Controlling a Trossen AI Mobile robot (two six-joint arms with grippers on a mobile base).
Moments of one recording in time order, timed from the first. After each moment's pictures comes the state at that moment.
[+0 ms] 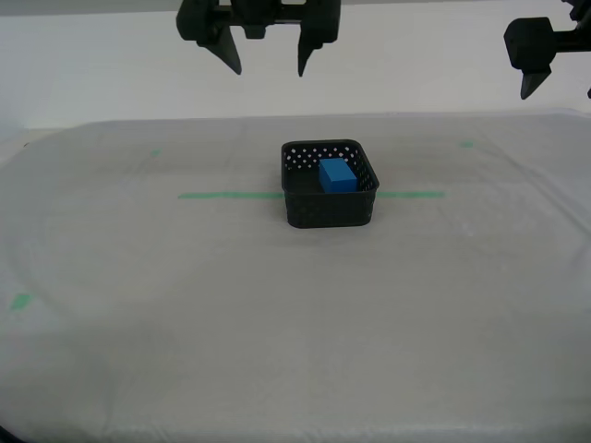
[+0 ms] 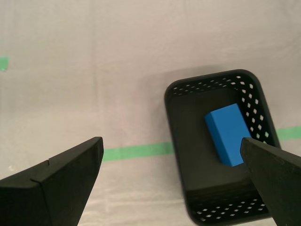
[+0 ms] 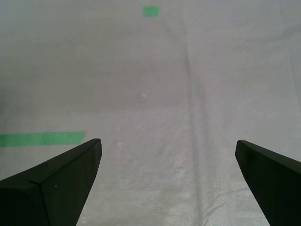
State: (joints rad) arm 0 0.05 1.53 1.03 -0.47 0.08 0.09; arm 1 -0.65 1.92 1.63 -0.73 -0.30 -0.45
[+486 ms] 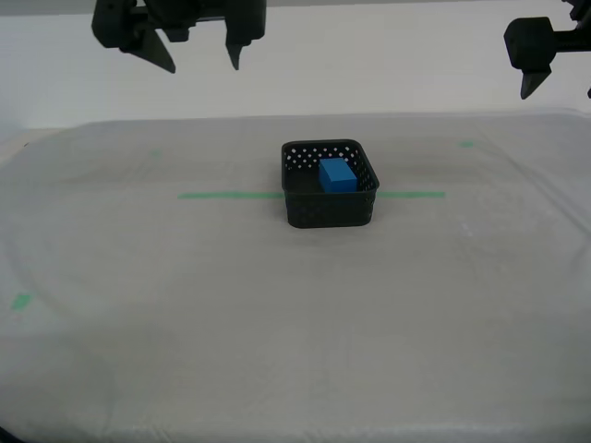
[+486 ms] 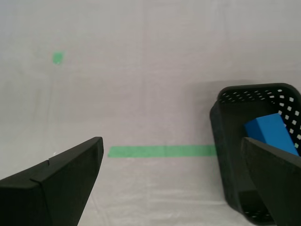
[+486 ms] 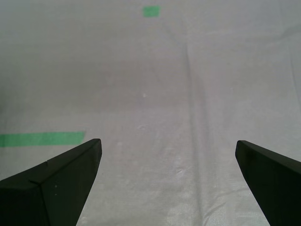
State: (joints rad) arm 0 0.05 1.53 1.03 -0.47 0.08 0.09; arm 1 -0.53 1.60 1.20 -0.47 -0.29 -0.41
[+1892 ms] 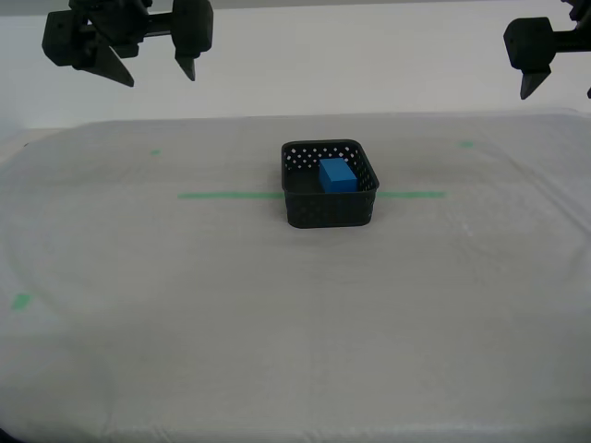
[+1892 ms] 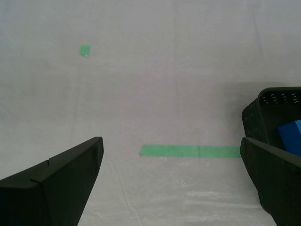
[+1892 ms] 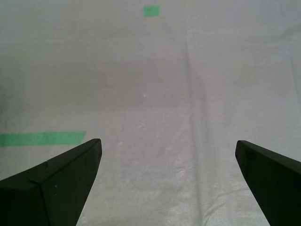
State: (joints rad) arm 0 0.05 1.53 1.03 -0.47 0.08 0.09; arm 1 -0.35 1.51 1.05 -0.37 -0.18 -0.31
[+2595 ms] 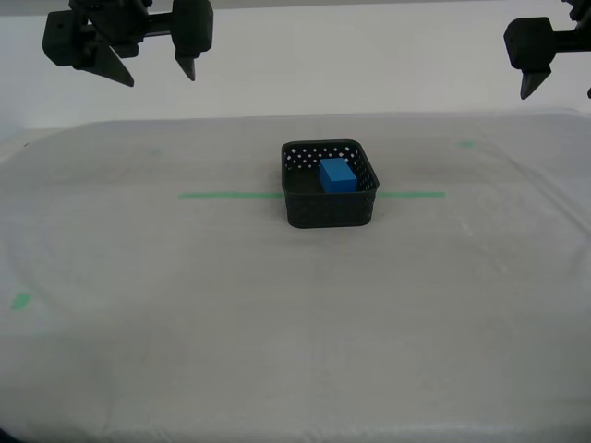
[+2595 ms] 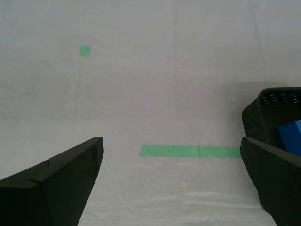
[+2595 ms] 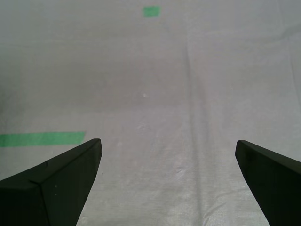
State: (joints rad) arm 0 0.05 1.53 1.03 -0.47 0.08 0.09; arm 1 -0.35 1.51 1.05 -0.37 -0.18 -0.31
